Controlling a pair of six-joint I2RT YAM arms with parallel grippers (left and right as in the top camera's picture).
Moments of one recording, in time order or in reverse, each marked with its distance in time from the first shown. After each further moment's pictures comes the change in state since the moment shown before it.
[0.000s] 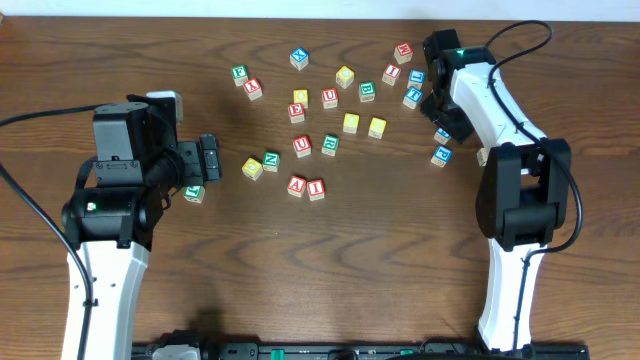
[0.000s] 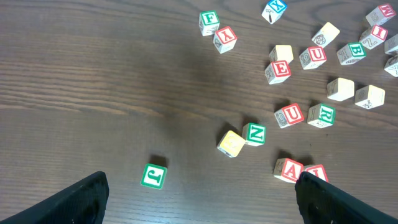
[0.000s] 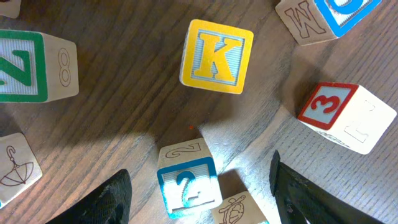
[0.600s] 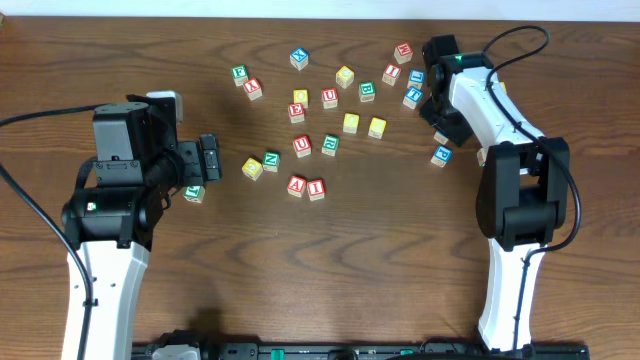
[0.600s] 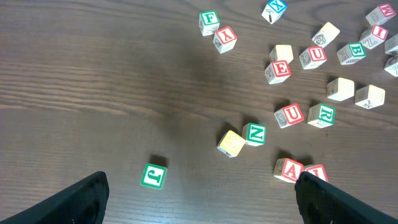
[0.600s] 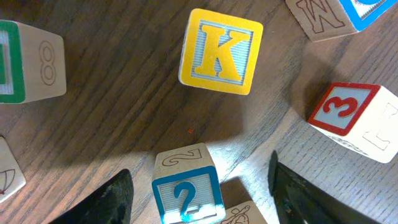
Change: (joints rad) left arm 0.000 0.000 0.000 0.000 0.000 0.000; right arm 0.000 0.000 -0.048 0.051 -0.003 -0.007
